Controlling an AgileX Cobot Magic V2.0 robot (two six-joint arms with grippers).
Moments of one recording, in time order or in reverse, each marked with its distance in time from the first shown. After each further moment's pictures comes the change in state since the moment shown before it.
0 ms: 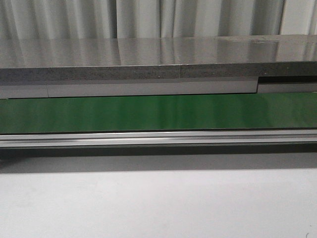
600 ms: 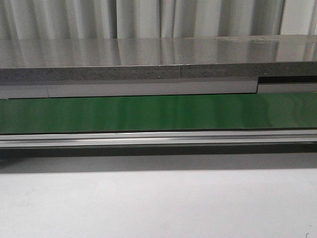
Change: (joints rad) left arm 0.000 0.000 0.000 0.000 0.000 0.000; right arm 0.121 -0.792 0.825 0.053 -0.431 0.000
